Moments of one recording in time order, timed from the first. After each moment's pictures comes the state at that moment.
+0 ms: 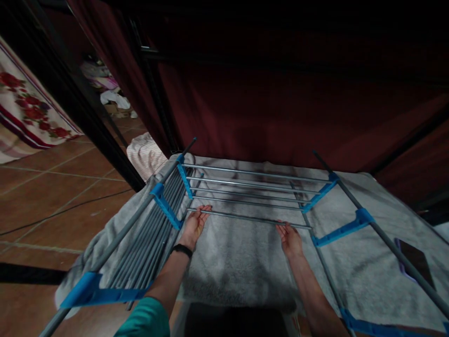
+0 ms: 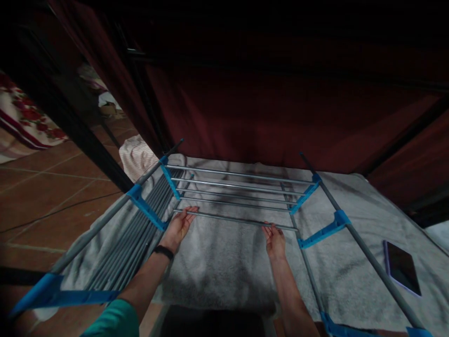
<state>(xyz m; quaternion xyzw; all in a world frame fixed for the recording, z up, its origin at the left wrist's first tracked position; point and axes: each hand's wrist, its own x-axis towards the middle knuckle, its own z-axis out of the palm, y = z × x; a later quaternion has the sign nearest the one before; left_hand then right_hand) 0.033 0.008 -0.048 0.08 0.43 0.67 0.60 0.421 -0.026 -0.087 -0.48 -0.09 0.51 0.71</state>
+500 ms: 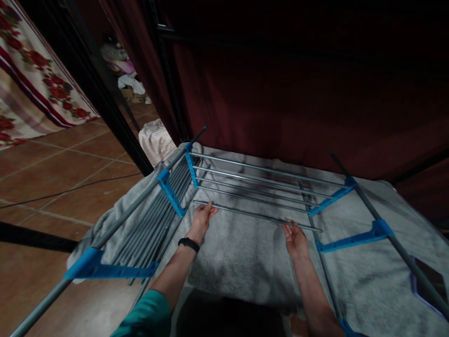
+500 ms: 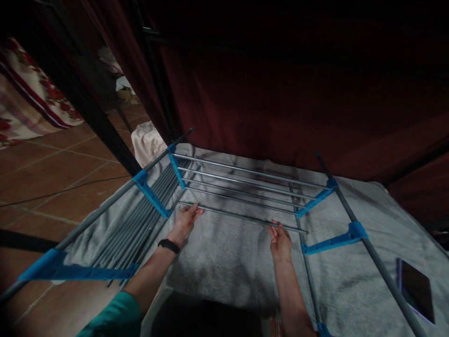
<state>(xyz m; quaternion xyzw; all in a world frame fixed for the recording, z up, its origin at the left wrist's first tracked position) 0.056 -0.001 -0.072 0.07 0.47 0.67 0.56 0.443 -0.022 -0.090 -0.48 -0.09 0.51 0.71</state>
